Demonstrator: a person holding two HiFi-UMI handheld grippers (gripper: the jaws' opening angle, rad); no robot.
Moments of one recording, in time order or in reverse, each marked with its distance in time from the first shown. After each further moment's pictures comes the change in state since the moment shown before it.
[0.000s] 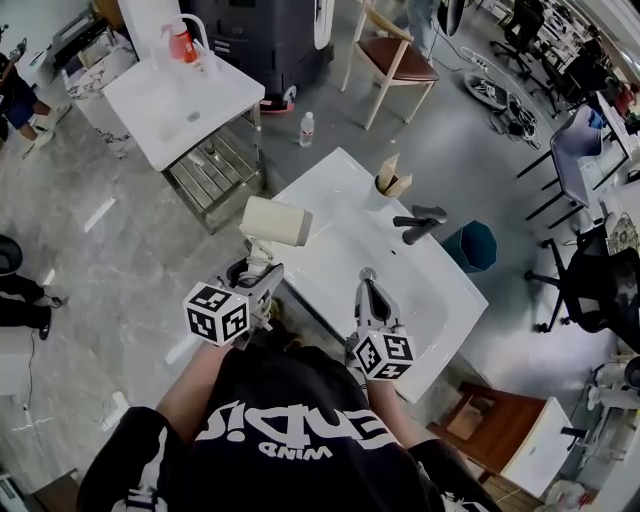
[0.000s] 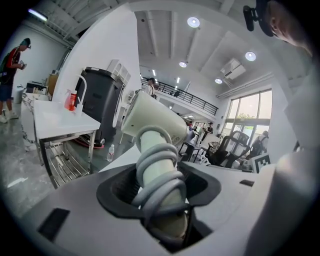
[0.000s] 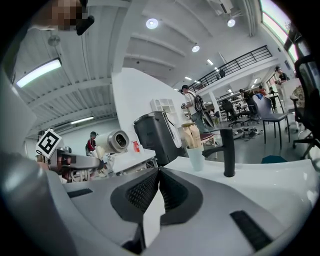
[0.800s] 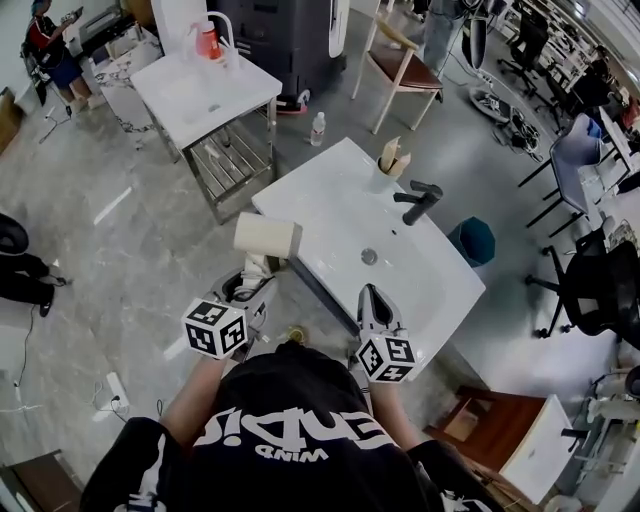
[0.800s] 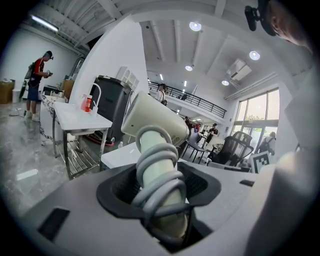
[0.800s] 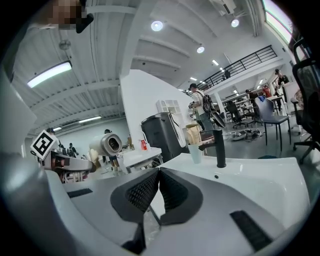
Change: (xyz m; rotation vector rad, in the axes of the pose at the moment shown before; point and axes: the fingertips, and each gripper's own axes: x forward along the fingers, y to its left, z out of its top) left arm -0.099 -0.064 -0.069 -0.033 -0.048 0.111; right arm -0.101 0.018 -0.028 -0.034 -0.004 0.061
